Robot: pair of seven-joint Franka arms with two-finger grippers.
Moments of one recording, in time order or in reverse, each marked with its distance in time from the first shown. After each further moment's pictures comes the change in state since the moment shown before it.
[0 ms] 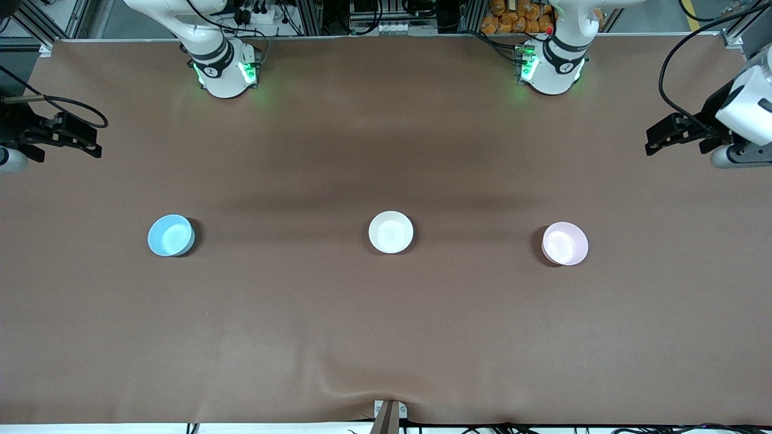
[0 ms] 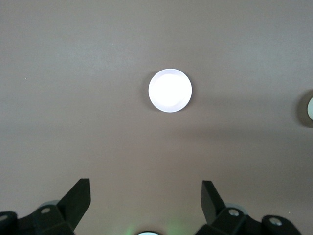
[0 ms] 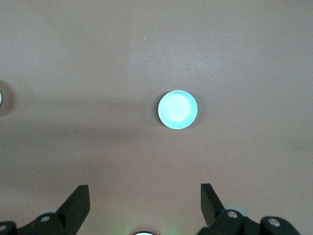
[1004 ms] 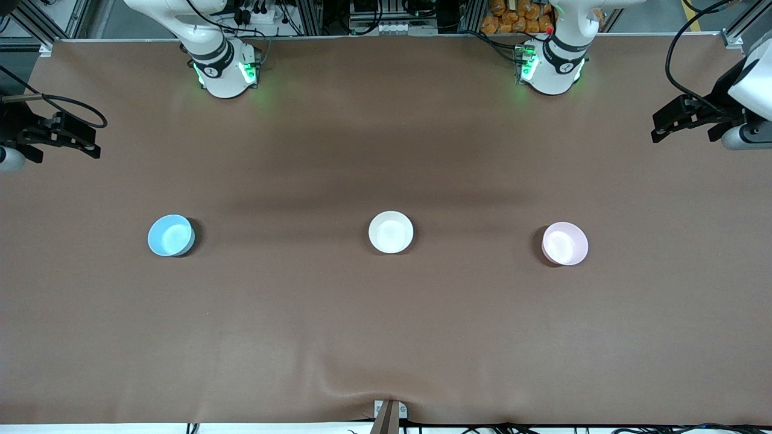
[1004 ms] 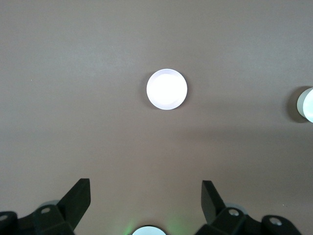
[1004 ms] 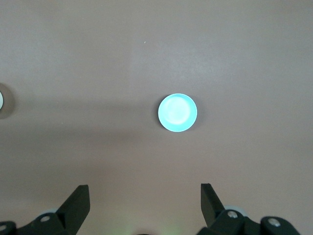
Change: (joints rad) left arm -0.013 -0.011 -0.002 0.086 0.000 -0.084 0.000; right arm 0.000 0.002 0.000 0.010 0.000 0.005 0.000
